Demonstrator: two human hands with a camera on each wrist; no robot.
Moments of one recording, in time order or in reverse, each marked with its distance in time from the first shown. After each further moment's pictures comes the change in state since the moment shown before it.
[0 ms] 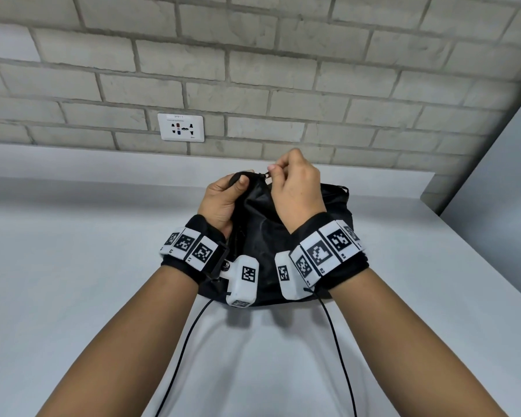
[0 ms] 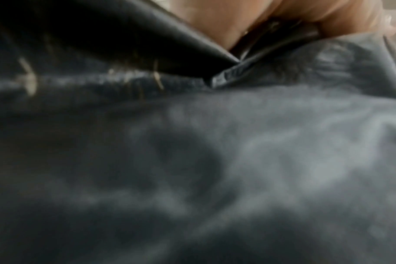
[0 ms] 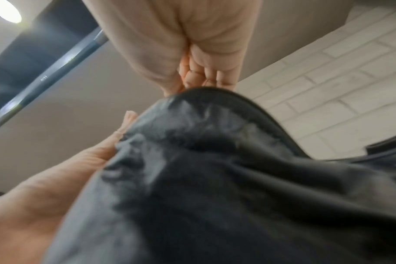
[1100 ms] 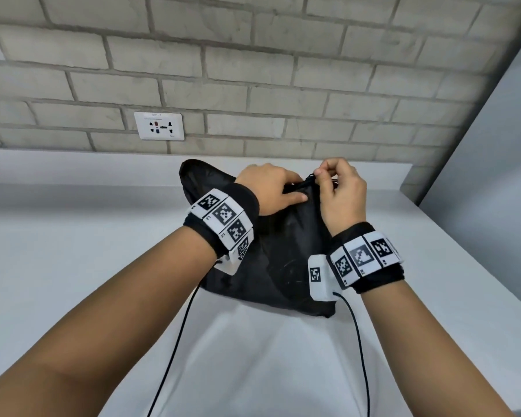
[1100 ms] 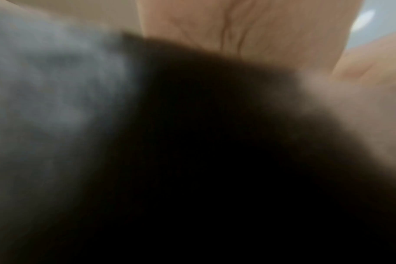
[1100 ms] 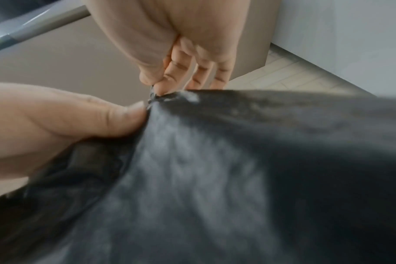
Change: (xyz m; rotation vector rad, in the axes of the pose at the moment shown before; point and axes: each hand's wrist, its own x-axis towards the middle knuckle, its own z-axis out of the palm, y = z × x) left_hand 0.017 0.000 0.085 1.971 -0.572 0.083; right_hand -0.008 0.077 -0.063 0.035 0.190 0.031
